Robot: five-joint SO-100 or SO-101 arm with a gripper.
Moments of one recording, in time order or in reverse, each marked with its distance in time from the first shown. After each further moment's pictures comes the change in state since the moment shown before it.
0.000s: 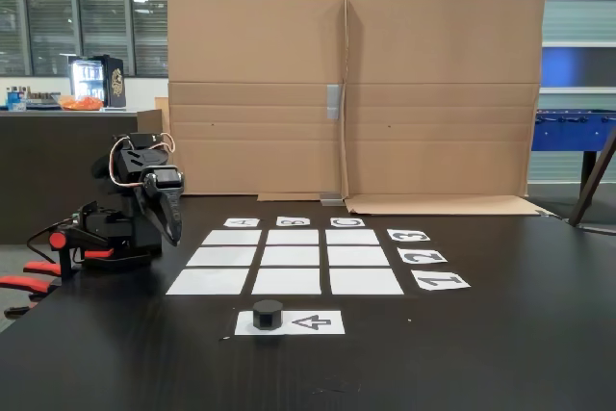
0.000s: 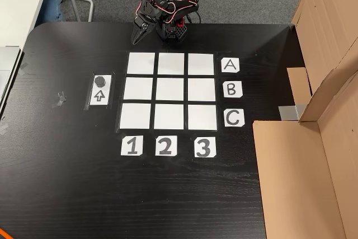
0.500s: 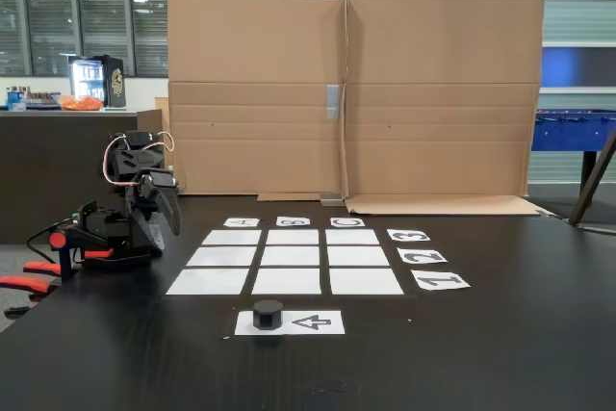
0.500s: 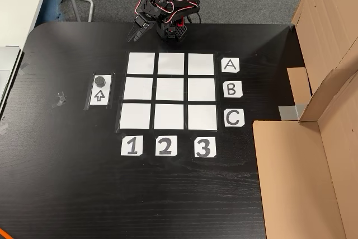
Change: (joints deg) arm 5.4 -0.2 -1.1 5.7 -13.4
